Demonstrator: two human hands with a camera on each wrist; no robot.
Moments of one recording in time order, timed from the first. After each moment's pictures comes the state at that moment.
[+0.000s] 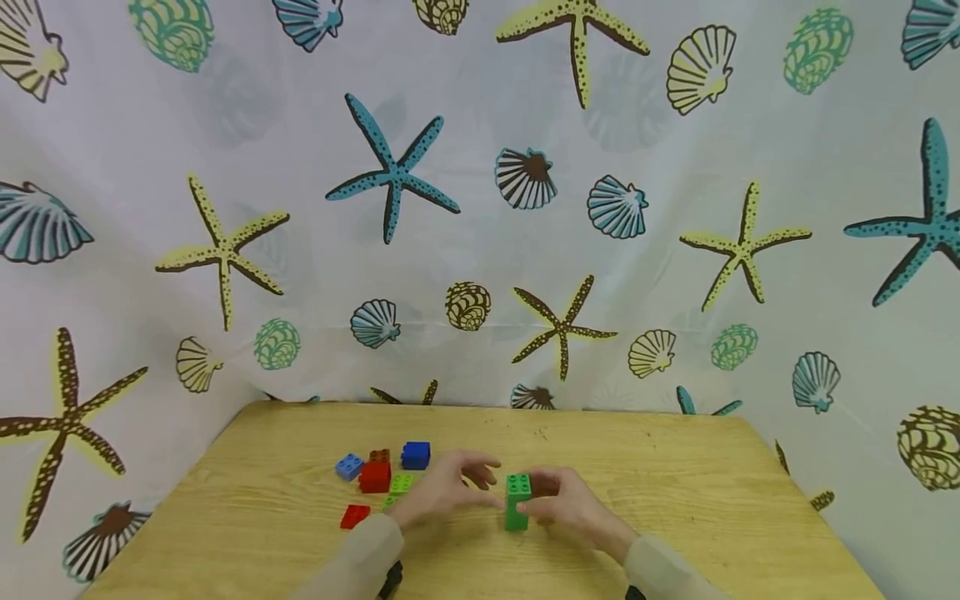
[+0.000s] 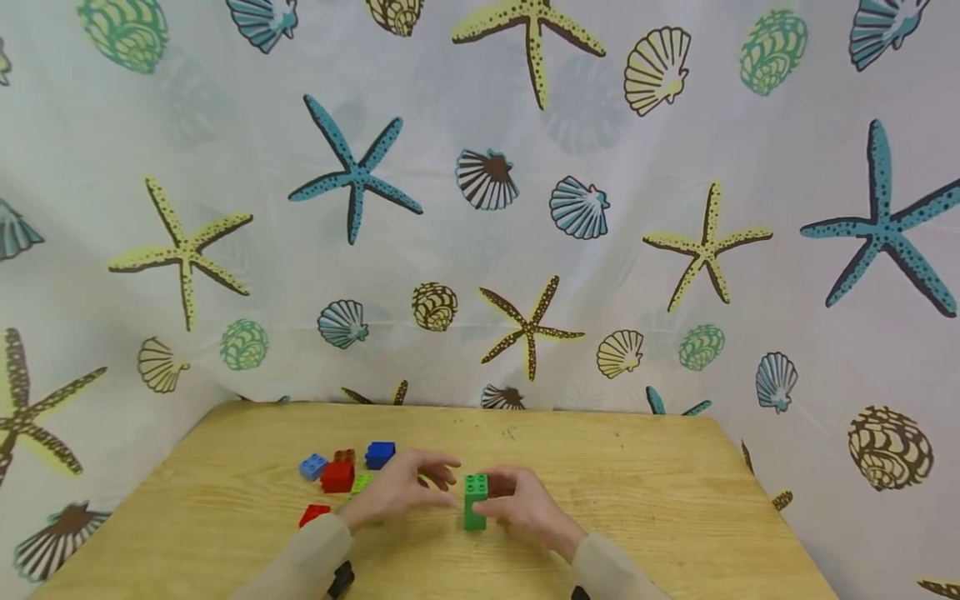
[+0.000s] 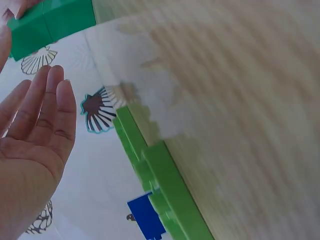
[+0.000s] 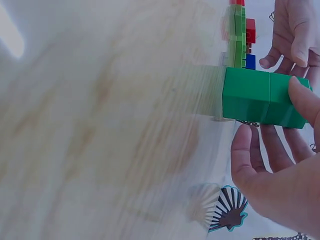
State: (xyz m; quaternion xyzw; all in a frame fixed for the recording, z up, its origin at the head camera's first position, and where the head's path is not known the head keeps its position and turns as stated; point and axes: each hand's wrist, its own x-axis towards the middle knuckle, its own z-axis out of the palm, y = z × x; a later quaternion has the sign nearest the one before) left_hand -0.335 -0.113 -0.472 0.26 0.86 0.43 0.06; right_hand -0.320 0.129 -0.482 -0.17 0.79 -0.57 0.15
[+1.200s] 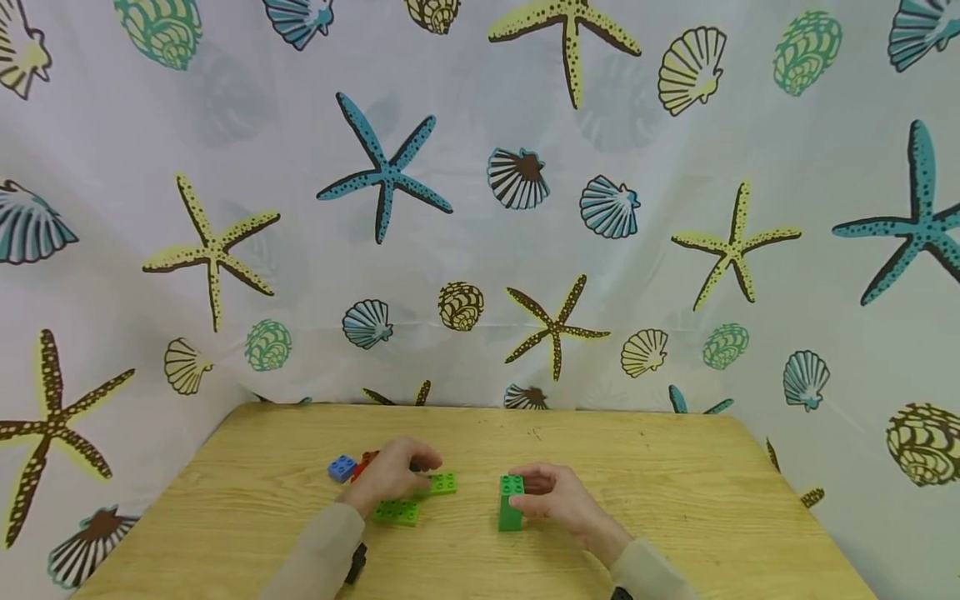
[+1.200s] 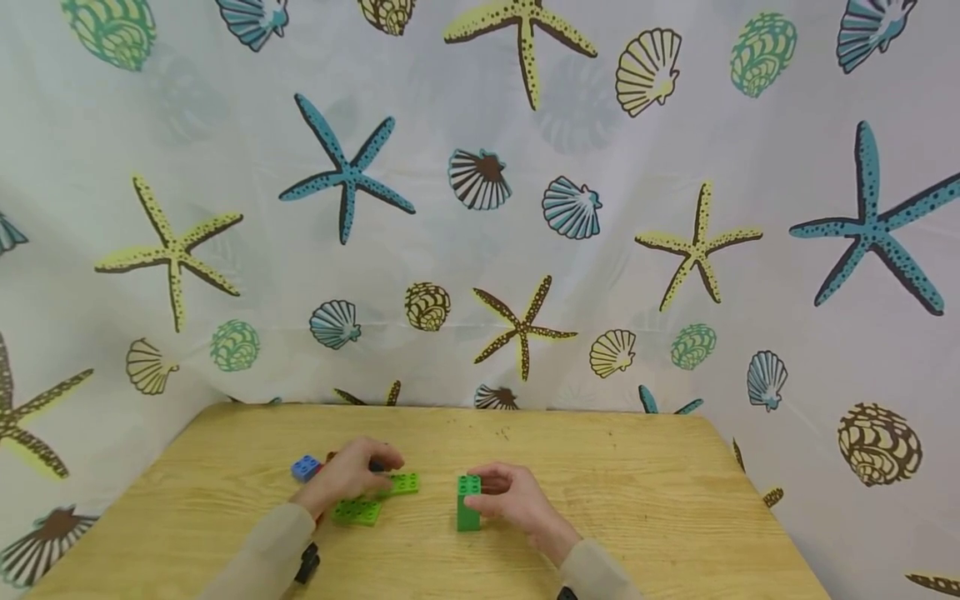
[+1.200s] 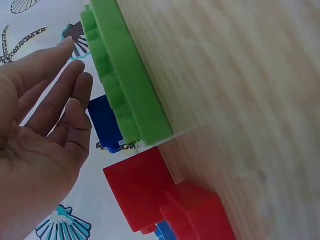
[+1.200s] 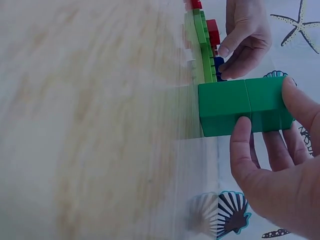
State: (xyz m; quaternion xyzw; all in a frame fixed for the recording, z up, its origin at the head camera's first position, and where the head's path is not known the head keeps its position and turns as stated) left_hand -0.357 -0.171 -0.476 0.14 0.90 0.41 0.06; right_hand -0.318 0.131 -0.483 -0.14 0.73 -0.65 0.17
